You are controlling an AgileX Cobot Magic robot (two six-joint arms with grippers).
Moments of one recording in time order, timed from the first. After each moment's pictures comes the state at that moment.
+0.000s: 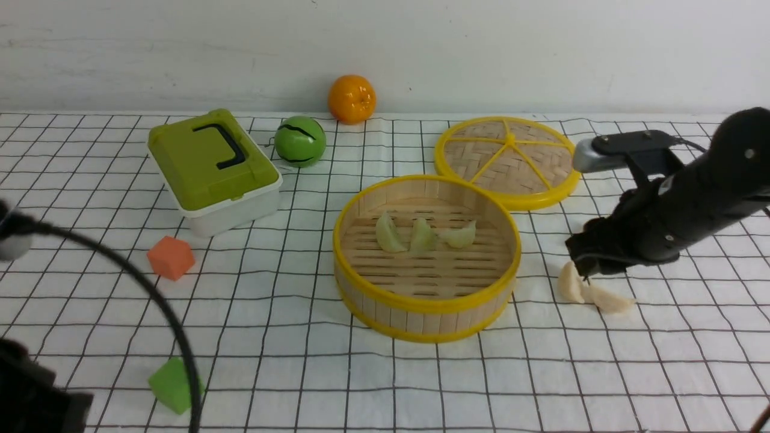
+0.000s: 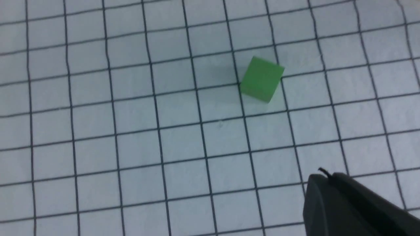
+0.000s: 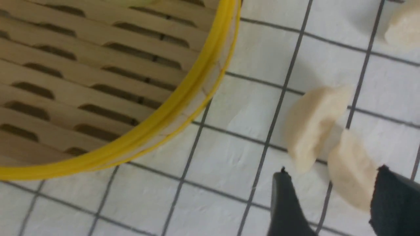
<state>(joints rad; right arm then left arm) 0.17 1.76 -1.22 0.20 0.62 -0.17 -0.61 0.80 -0.79 0.34 1.09 -0.53</state>
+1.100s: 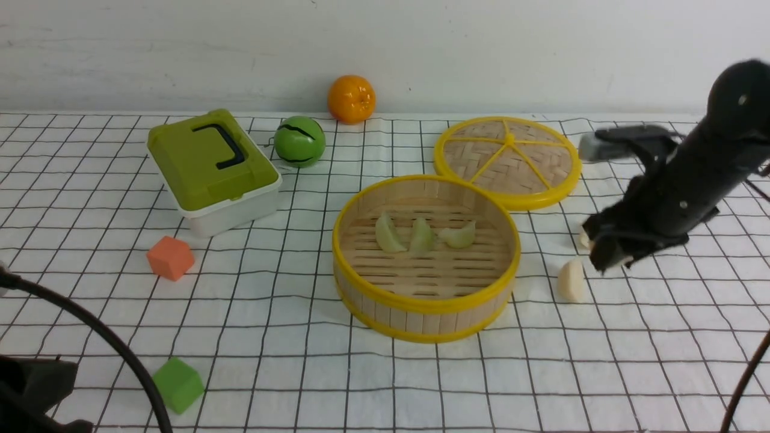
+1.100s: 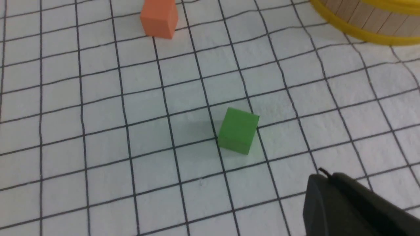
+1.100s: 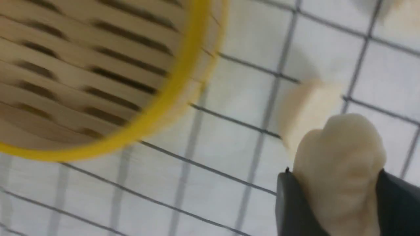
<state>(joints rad) 0.10 1.83 -1.47 0.34 0.94 -0.27 -0.61 0.68 -0.62 0.39 0.79 -0.52</state>
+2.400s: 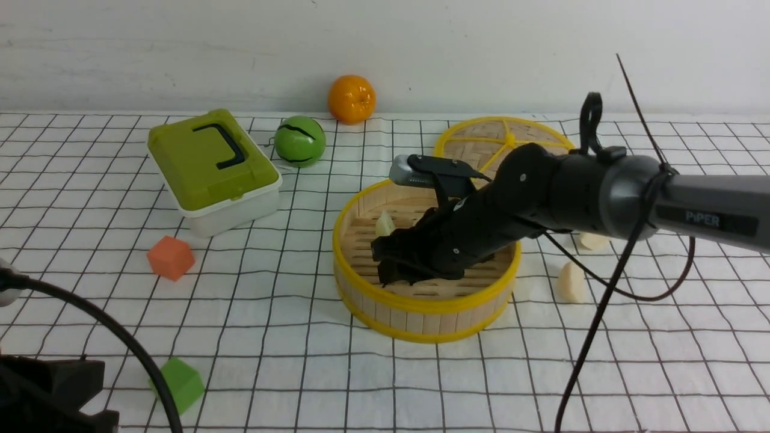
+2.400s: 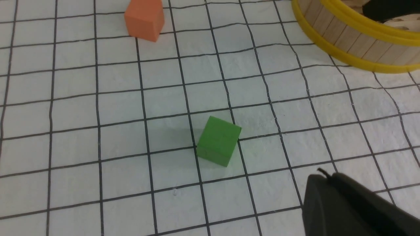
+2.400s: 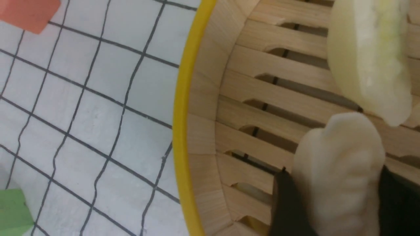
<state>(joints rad) 0.48 2.08 -1.50 0.68 0.49 -0.22 -0.61 0.68 -0.55 0.41 0.68 -0.64</state>
